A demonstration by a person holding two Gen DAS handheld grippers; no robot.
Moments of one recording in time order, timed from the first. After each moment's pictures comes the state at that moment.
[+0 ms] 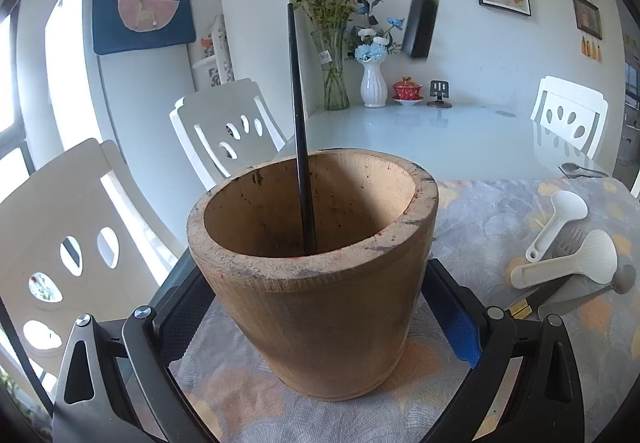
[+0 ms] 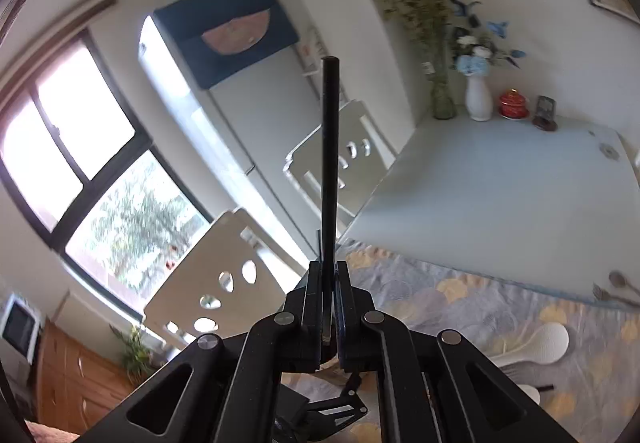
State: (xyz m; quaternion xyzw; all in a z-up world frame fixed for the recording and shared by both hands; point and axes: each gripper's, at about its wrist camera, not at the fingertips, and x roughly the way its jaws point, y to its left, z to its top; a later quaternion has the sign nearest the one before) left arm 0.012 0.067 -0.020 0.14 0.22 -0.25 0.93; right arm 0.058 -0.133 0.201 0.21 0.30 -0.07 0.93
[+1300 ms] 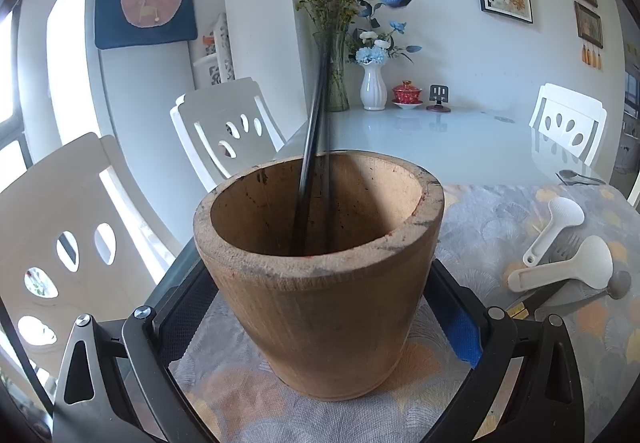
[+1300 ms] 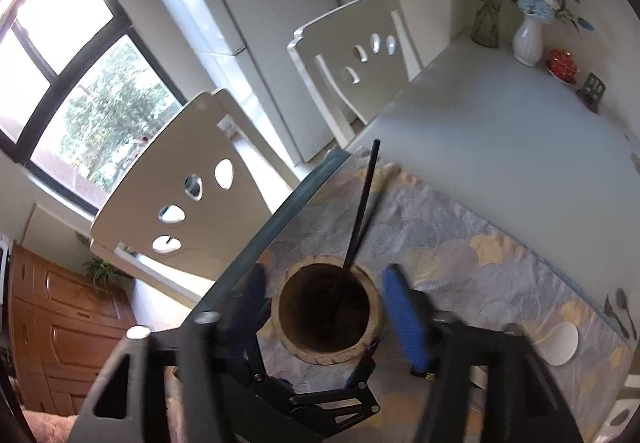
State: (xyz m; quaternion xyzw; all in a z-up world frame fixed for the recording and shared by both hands) left arm 0.015 0.070 -0.021 0.12 0.23 -0.26 0.93; right arm 0.166 -0.097 0.129 0.15 0.48 -0.05 0.86
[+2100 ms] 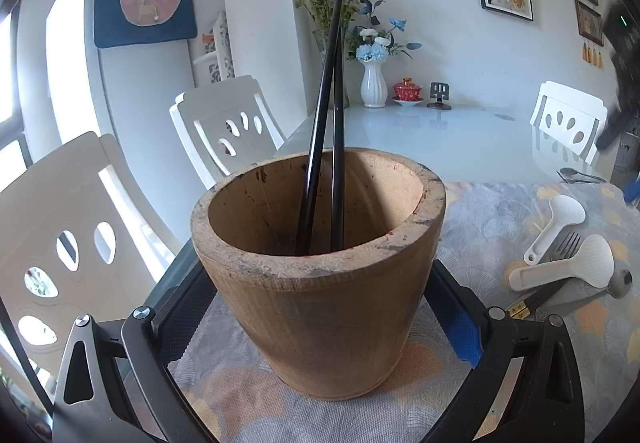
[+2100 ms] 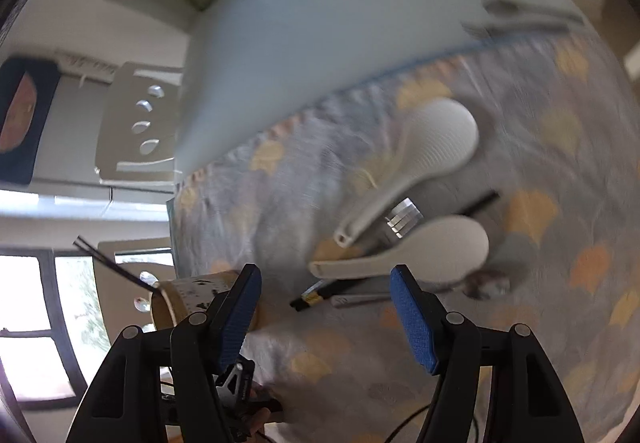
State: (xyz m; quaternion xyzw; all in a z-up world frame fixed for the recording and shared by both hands) left arm 0.014 0.068 -0.023 0.12 0.24 -0.26 0.93; right arm -0.016 -0.271 0.029 0.53 0.44 -0.25 0.68
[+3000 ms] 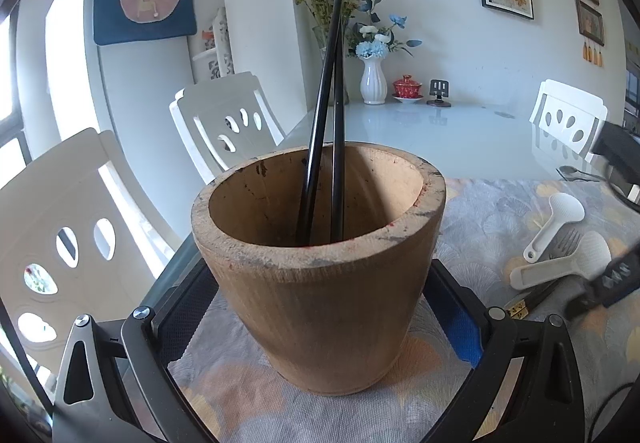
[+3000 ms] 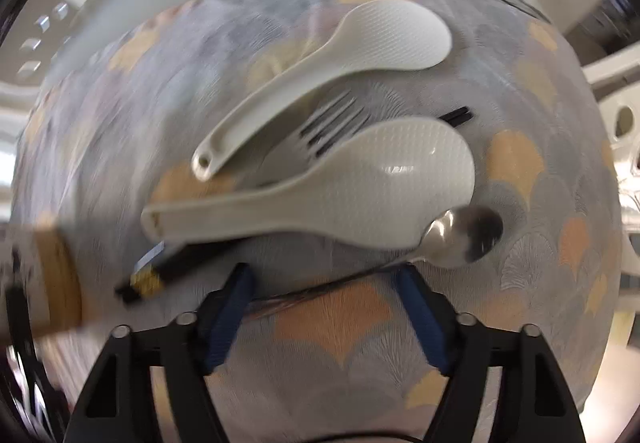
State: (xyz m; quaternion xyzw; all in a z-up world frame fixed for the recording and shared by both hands) left arm 0.015 0.068 -0.024 0.12 0.24 -0.26 0.93; right arm 0.011 -0.215 -0.069 0.34 0.57 -0.38 0.64
